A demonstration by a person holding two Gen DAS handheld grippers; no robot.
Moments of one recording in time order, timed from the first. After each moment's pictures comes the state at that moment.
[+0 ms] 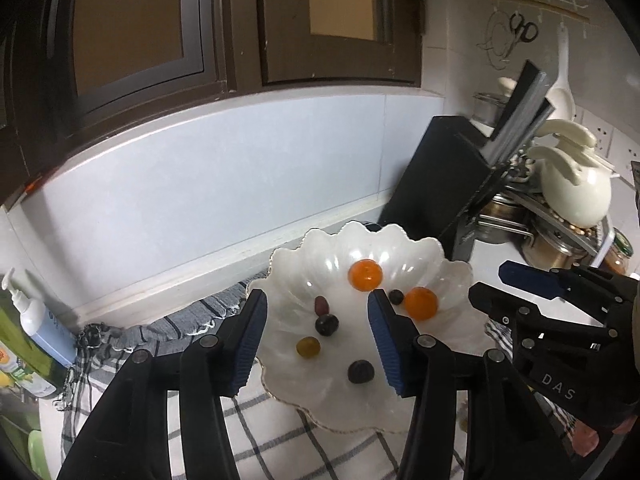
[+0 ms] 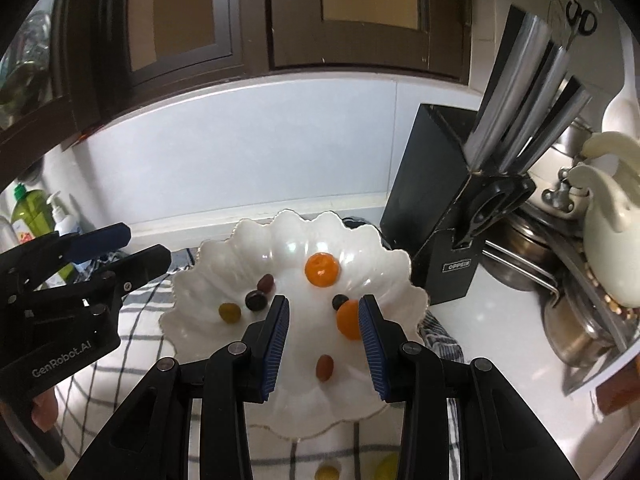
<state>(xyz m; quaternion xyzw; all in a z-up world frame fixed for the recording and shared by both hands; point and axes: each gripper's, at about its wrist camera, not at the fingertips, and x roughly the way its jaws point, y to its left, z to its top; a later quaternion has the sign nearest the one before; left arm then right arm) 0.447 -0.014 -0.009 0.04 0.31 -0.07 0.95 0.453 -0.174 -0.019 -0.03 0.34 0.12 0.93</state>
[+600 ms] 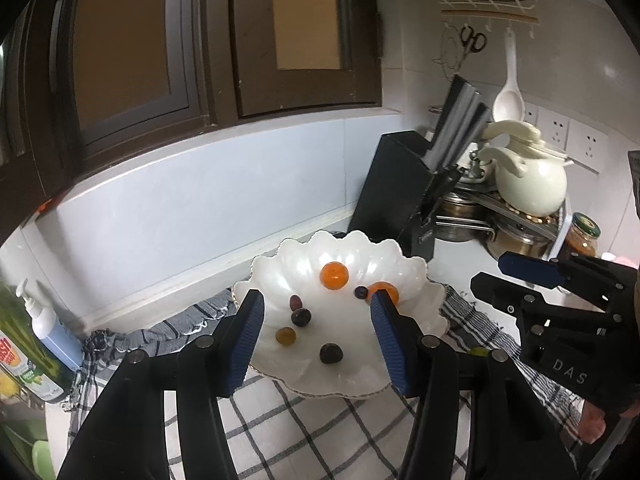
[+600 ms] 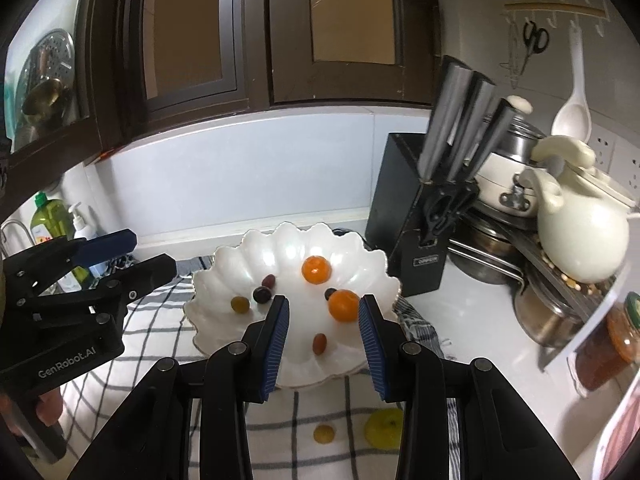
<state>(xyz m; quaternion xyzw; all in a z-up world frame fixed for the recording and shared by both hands) 0.388 -0.033 0.012 0.06 0.28 -0.11 0.95 0.383 -0.195 0.004 -0.01 0.30 0.10 0.95</state>
